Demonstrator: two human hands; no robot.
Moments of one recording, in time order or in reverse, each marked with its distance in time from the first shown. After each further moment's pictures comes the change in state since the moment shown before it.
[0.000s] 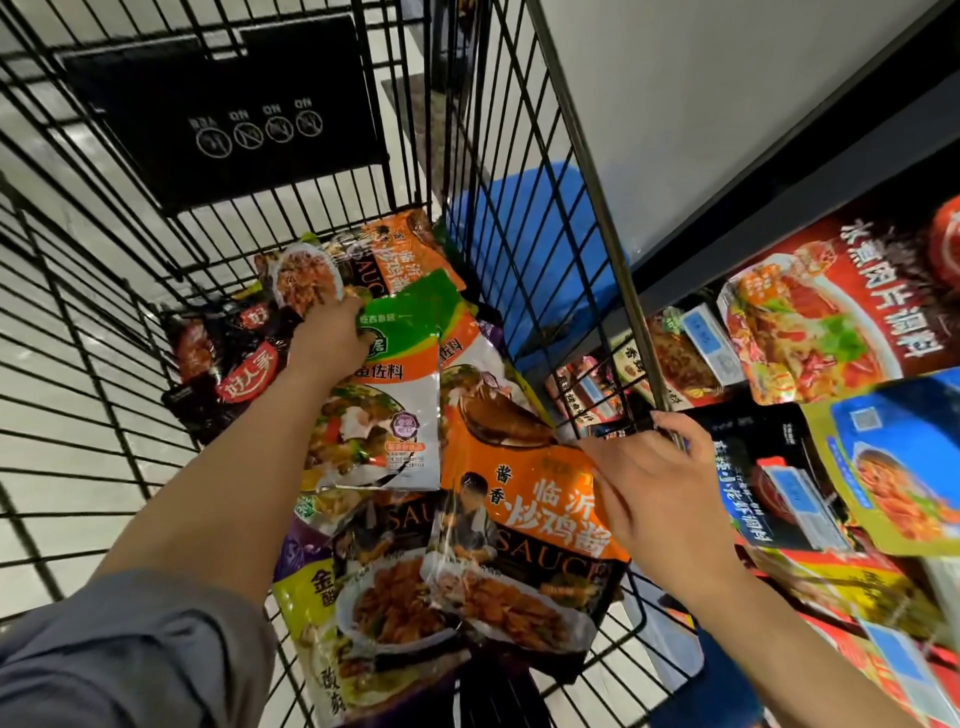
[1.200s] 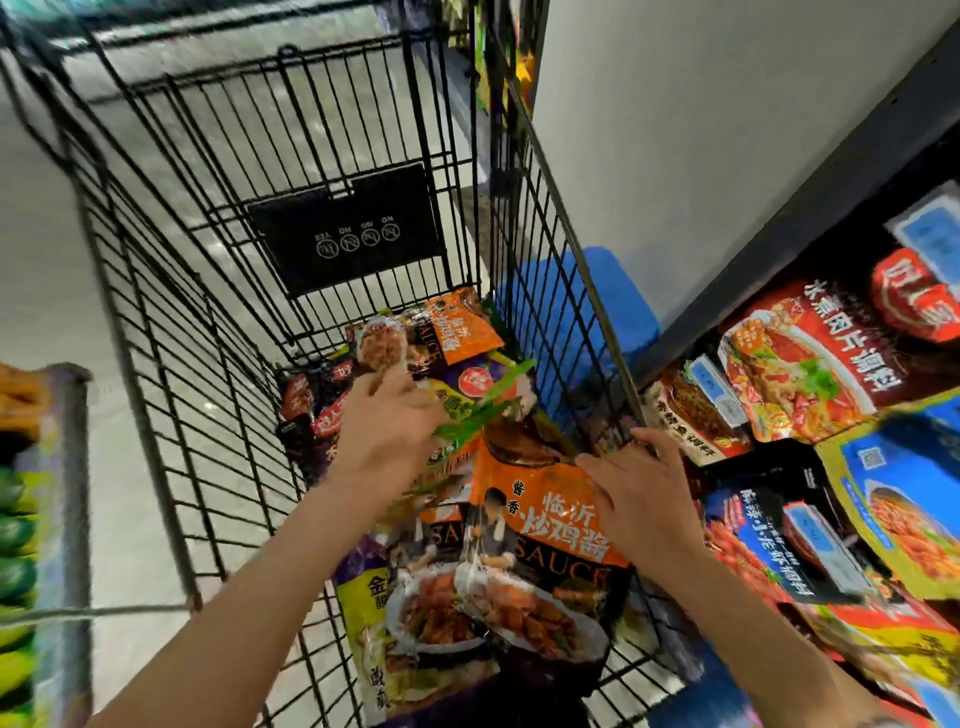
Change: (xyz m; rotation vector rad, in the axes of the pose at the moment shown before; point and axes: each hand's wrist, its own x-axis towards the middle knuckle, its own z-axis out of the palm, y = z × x) left_hand -0.176 0.090 -0.103 0.422 0.282 0.374; right_hand -0.001 0.002 -0.008 0.067 -0.053 0.004
